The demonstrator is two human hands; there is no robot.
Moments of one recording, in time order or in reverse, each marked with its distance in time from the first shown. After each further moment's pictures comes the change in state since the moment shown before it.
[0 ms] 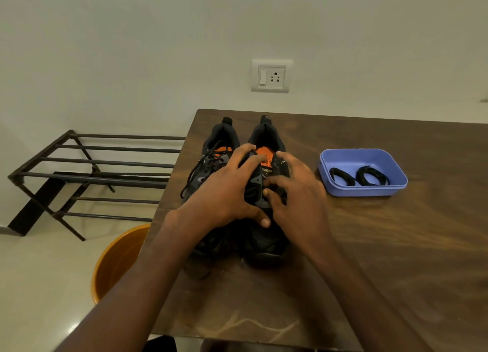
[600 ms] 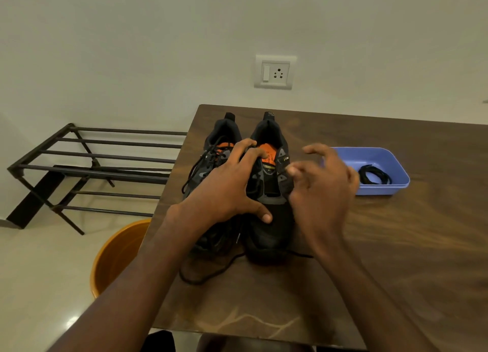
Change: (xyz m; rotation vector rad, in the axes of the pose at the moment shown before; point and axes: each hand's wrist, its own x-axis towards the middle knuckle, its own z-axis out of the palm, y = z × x) left_hand 0.001 -0.005 0.003 -0.019 0.040 0.015; right_hand 0.000 0.003 -0.012 0.031 0.358 0.123
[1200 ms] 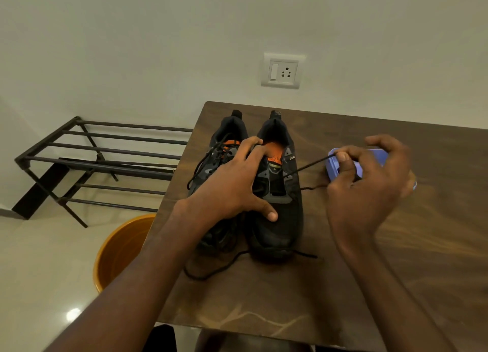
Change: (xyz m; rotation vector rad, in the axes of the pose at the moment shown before) left_hand 0.001 -0.001 0.000 -0.022 -0.005 -0.020; right_hand 0.012 0.013 -0.022 -0.011 0.371 0.019
